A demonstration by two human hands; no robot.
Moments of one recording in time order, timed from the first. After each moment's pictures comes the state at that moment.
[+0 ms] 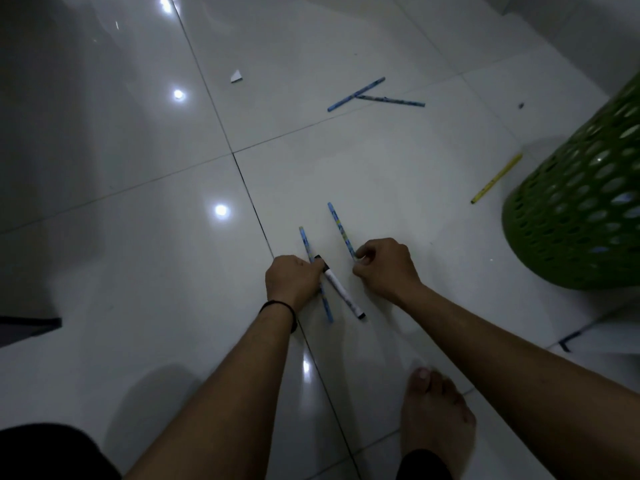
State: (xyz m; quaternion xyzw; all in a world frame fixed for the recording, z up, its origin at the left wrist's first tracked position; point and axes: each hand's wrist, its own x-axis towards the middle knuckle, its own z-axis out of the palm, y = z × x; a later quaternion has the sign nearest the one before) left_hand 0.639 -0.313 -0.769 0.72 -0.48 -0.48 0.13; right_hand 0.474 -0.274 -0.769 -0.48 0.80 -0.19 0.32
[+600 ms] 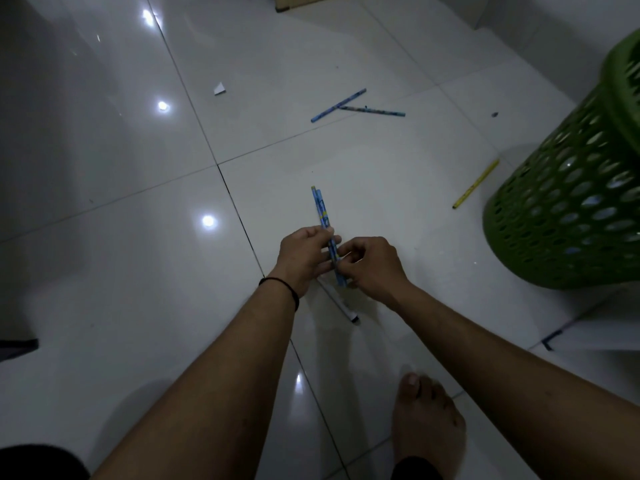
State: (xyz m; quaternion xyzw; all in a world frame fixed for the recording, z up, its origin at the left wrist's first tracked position) left_hand 0.597 -0.343 -0.745 0.56 -0.28 -0.74 0.25; right_hand 0.478 -0.278 -0.749 -0.42 0.77 -0.29 0.38
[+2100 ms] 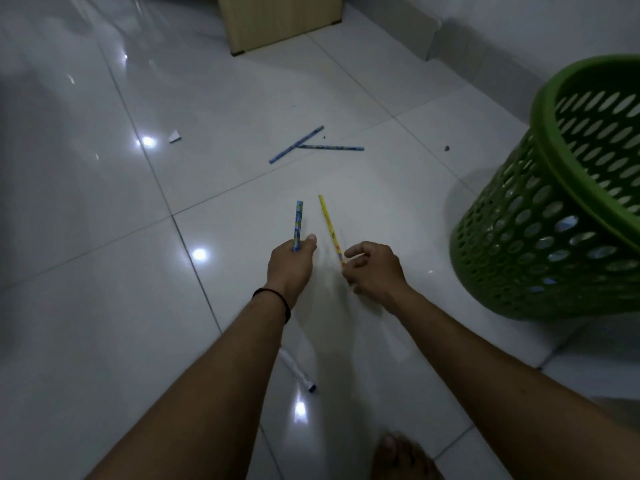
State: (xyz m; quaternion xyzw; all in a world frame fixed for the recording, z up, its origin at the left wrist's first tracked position) left_hand 0.518 -0.390 -0.751 0.63 -0.49 -0.56 0.20; right_hand 0.385 -0.316 -0.753 -0.29 0.79 -0.35 0.40
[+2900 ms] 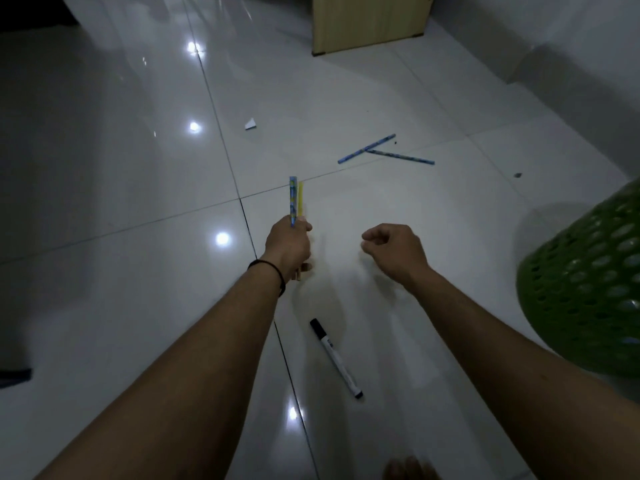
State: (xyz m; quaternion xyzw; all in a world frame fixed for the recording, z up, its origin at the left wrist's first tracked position) left_hand 0.612 -0.446 -0.734 0.65 -0.43 -0.58 0.25; right_hand 0.432 -0.385 -0.747 -0.43 0.79 -0.29 0.32
